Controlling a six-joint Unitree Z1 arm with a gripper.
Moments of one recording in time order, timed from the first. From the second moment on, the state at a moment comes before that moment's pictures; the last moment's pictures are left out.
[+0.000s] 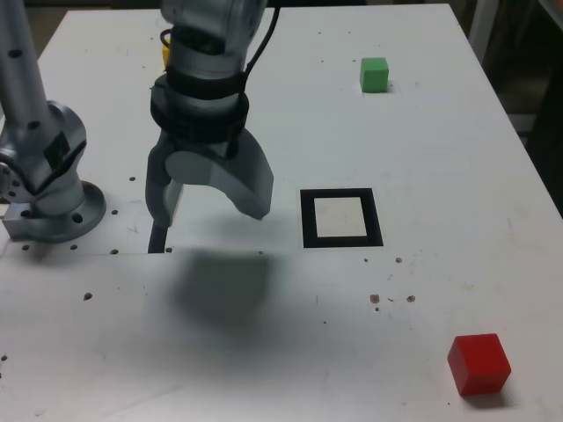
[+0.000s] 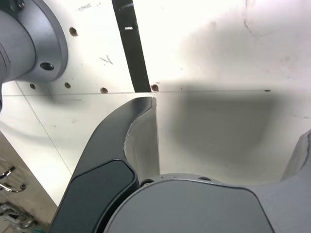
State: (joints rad) arm -0.33 1.71 -1.14 1.24 -0.06 -0.23
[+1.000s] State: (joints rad) arm -0.45 1.90 -1.52 1.41 -0.06 -0.38
